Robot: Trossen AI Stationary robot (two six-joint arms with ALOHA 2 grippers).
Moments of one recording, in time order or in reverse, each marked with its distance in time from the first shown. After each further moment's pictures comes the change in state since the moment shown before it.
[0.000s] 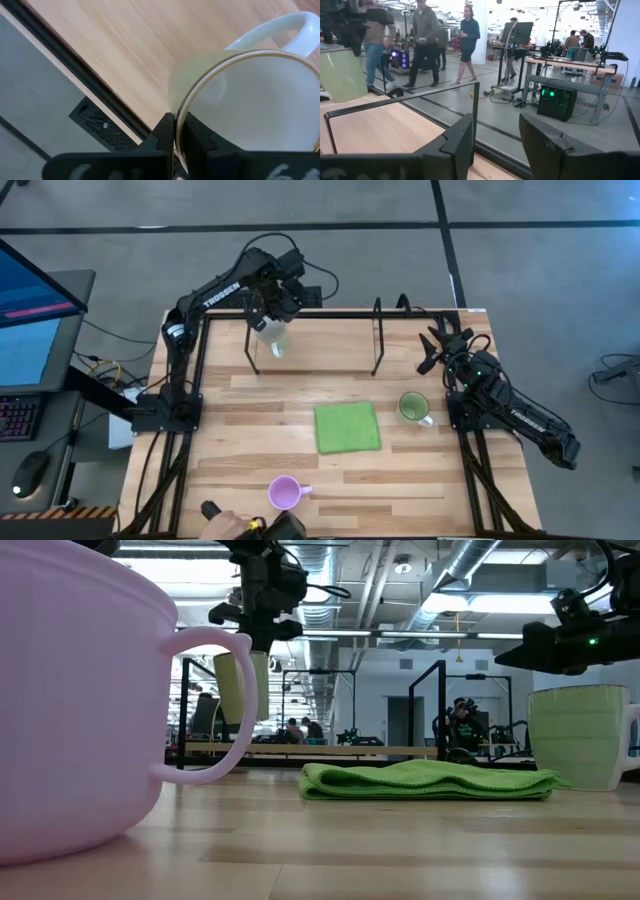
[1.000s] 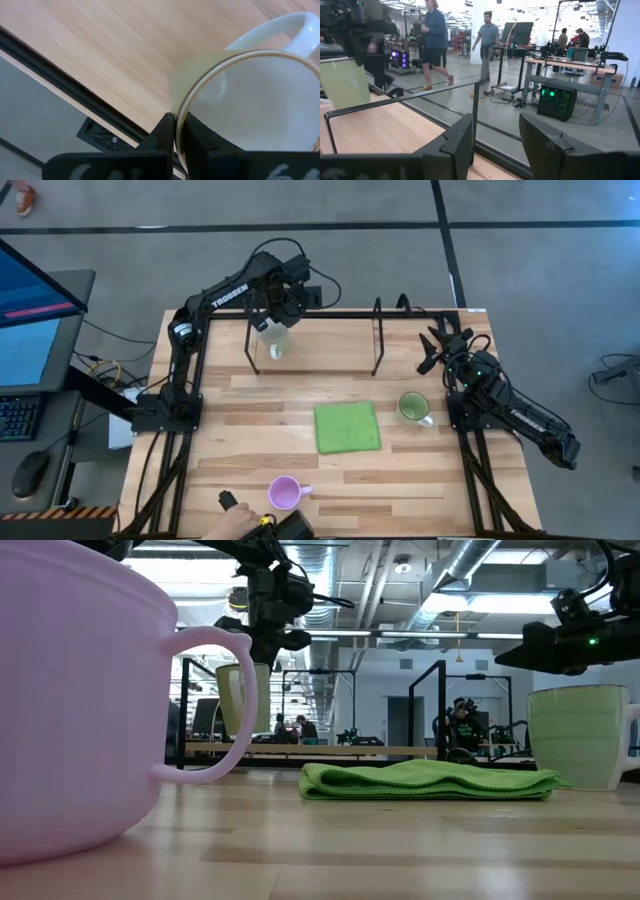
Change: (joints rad) left arm -0.007 0.050 -0.002 0.019 0.009 0.151; right arm 0.000 0.000 0.000 0.000 0.000 -0.001
